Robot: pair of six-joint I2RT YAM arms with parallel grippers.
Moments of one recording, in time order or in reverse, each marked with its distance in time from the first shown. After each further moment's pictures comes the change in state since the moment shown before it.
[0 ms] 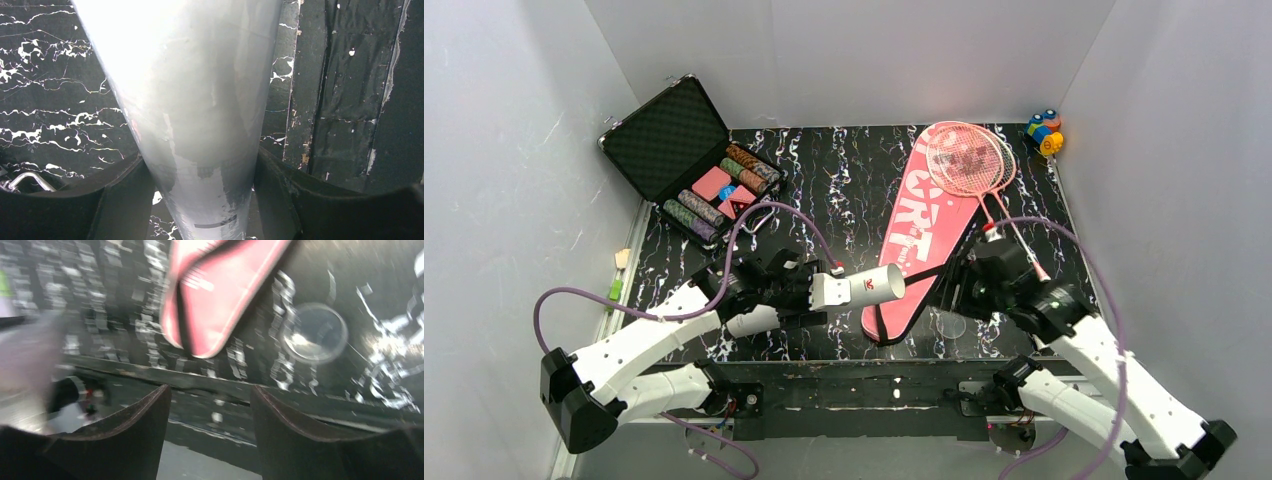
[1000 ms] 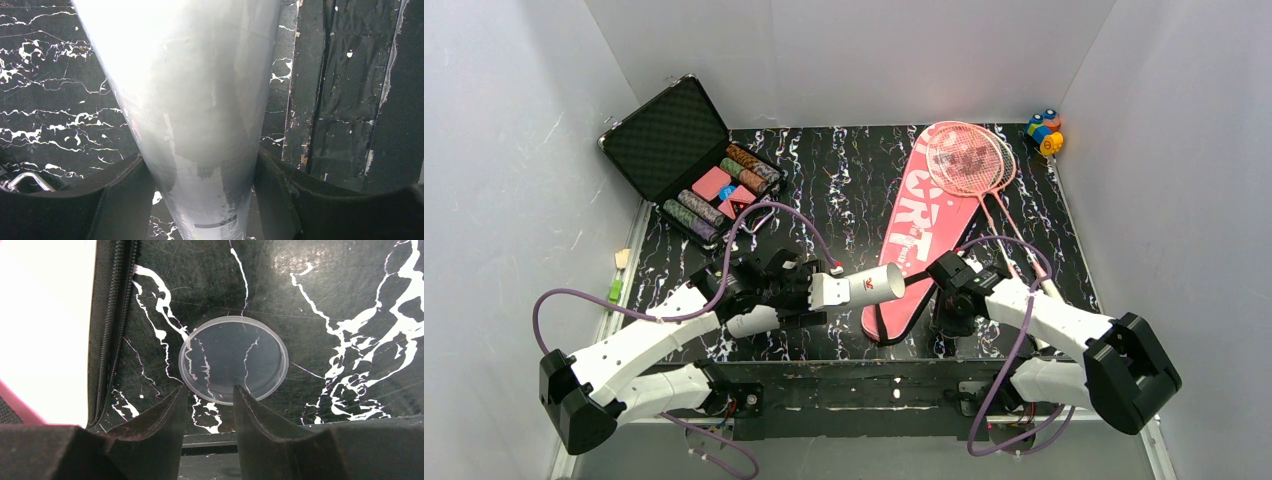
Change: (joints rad) left arm 0.002 -0.010 0.000 -0.001 0.005 -0.006; right arm 0.026 0.459 -0.285 0.156 0.169 0.060
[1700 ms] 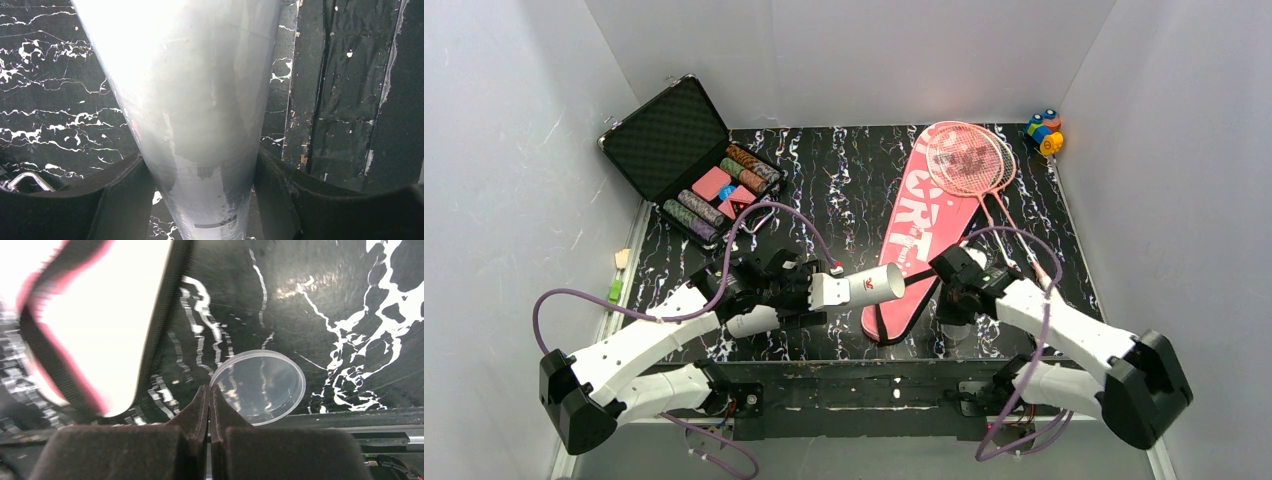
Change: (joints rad) left arm 0.000 0.000 0.000 0.000 0.000 0.000; right arm 0.021 -0.045 0.045 -0.031 0.032 0.026
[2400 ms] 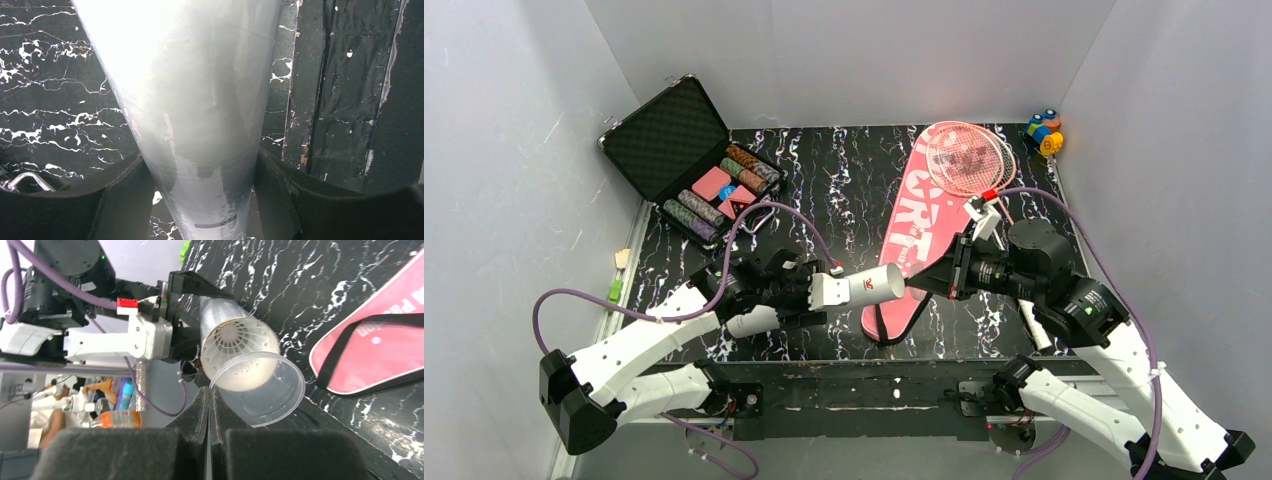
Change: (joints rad) left arm 0.000 0.000 0.000 0.000 0.000 0.000; right arm 0.000 -0.405 0.386 0.095 -0.518 -0.121
